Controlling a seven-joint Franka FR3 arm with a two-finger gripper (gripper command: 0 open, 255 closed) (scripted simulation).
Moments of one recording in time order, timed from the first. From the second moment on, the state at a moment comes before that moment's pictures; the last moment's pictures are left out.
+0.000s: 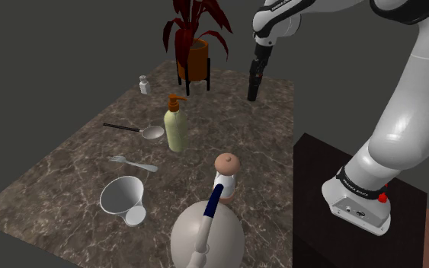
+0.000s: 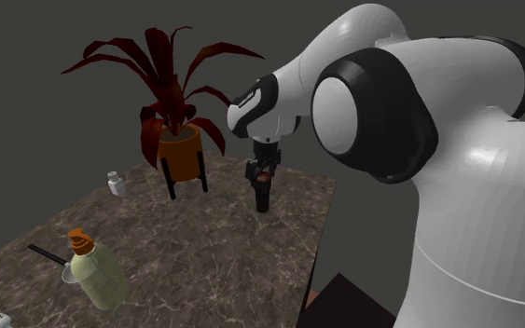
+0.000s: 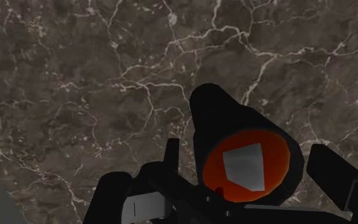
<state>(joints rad) -0.17 0.24 -0.22 -1.94 0.15 2.17 -0.59</state>
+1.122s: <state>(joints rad) -0.17 0.24 -0.22 -1.94 0.15 2.17 -0.59</state>
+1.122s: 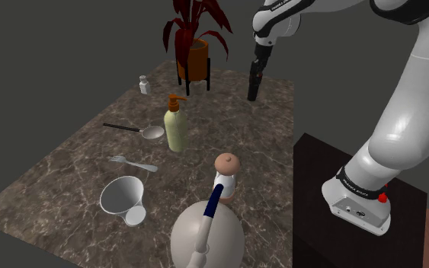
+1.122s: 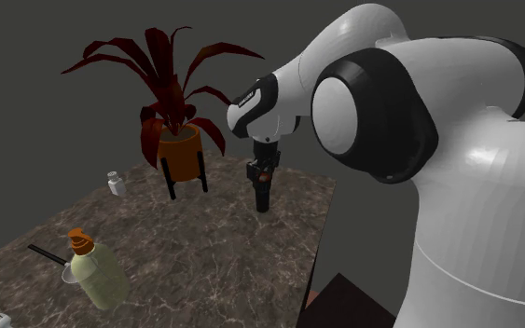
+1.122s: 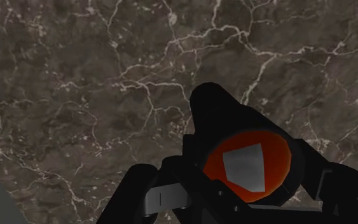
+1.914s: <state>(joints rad) -0.17 0.18 -0.23 -1.86 0.12 2.03 -0.57</state>
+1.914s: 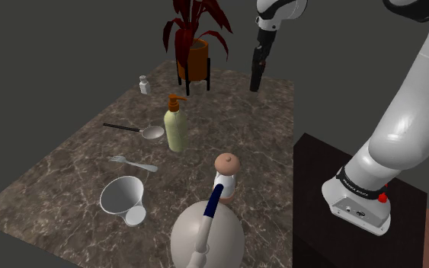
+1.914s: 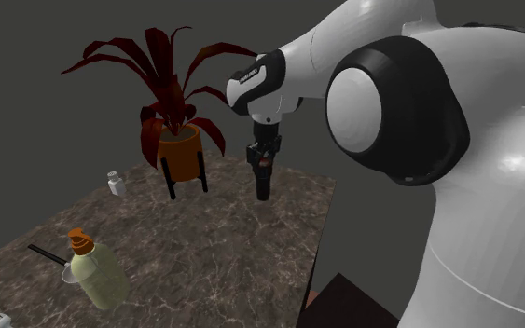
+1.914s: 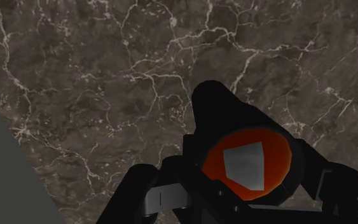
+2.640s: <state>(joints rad) -0.16 0.14 -0.23 -1.76 0.11 1.90 -0.55</state>
